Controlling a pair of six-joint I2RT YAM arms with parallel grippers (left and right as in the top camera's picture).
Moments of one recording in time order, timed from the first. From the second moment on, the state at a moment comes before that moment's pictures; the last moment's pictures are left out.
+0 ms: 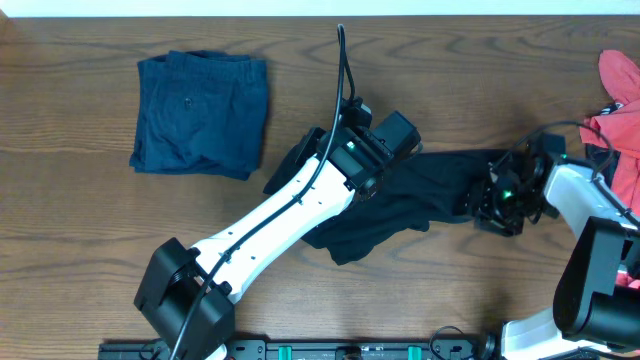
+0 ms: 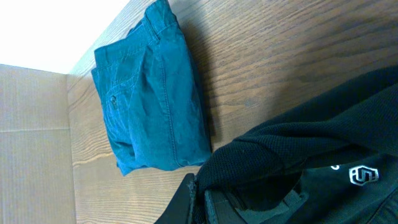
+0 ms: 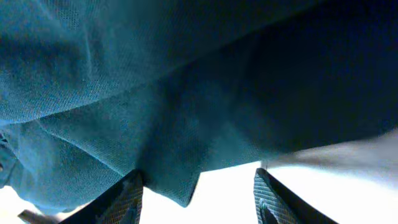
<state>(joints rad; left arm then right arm) -0.83 1.80 1.57 -1.14 -0.79 -0.30 -0.22 1.71 0.89 -0.81 -0.45 0.13</state>
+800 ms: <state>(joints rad) -0.83 1.80 1.57 -1.14 -0.79 -0.30 -0.22 1.71 0.86 -0.73 -0.65 0.19</state>
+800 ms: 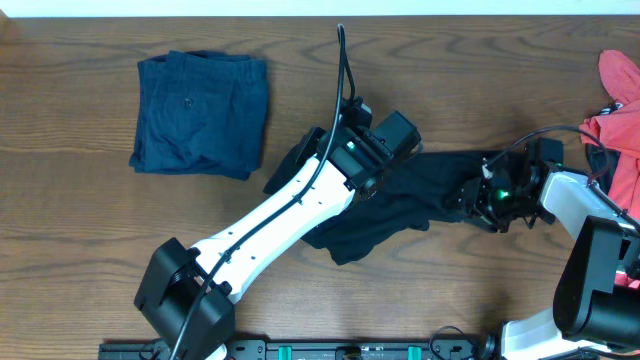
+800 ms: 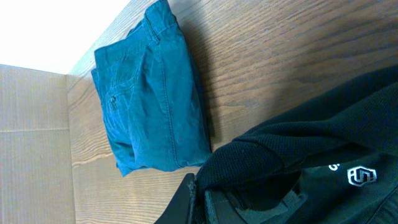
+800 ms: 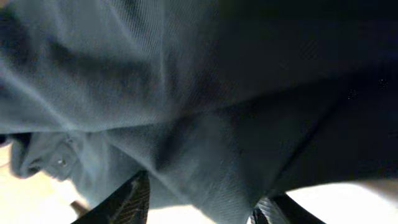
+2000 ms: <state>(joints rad) -0.83 1.80 1.57 -1.14 -0.79 -0.30 -0.26 1.71 0.85 -0.72 -0.71 0.20</state>
